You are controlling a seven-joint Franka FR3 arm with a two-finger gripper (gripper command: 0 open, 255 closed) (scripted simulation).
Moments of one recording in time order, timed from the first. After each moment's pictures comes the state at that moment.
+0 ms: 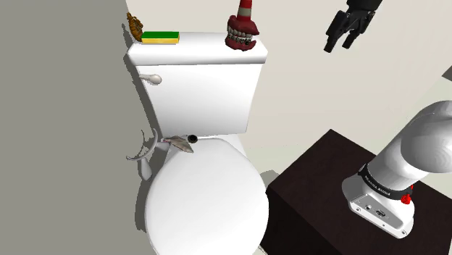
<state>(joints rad) -0.01 -0.82 -0.05 -2.40 -0.01 1.67 0.12</state>
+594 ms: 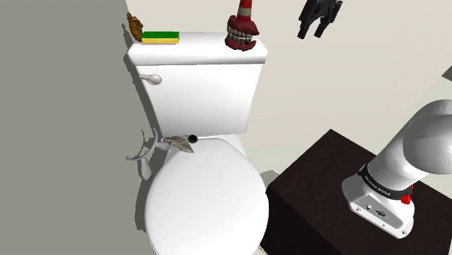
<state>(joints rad) 0.05 -0.55 -0.07 -2.18 0.06 1.73 0.06</state>
